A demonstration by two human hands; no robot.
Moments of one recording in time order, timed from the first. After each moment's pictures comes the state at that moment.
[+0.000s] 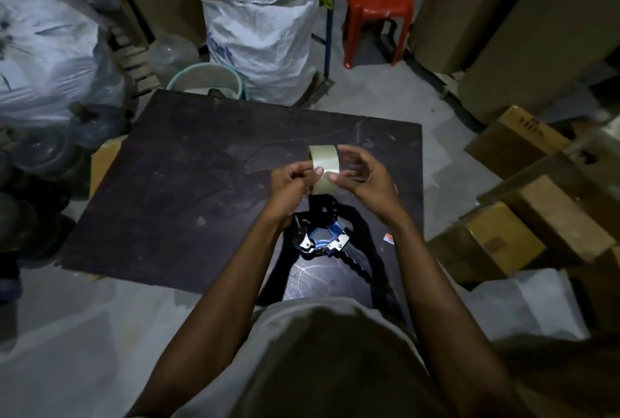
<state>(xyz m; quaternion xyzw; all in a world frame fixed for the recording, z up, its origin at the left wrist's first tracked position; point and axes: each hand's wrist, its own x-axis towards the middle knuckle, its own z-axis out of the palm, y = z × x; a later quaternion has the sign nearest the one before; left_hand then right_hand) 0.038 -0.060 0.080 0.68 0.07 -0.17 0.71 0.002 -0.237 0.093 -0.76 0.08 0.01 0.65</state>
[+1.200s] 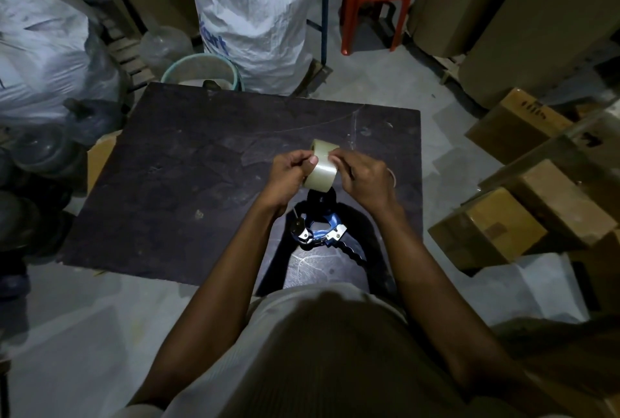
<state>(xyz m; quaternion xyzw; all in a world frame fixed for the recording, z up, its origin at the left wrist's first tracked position) 0.045 -0.065 0.081 0.73 0.01 -0.18 0.66 0.009 -0.242 0.055 -0.90 -0.10 -0.34 0.27</state>
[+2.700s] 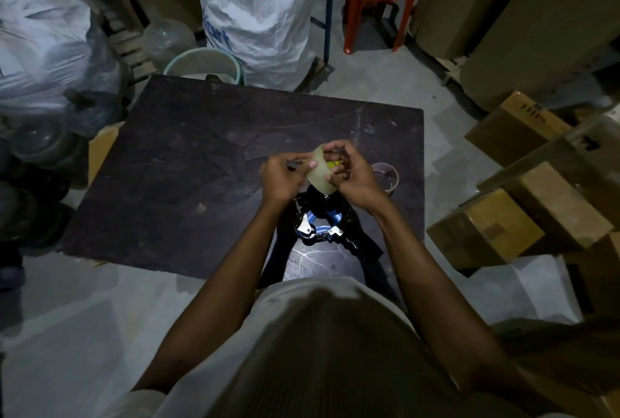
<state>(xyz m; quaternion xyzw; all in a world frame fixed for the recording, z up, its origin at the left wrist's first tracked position) 0.045 -0.045 0.043 0.81 0.02 -0.05 0.58 0.004 -0.215 0.070 -0.78 0.07 0.06 0.62</state>
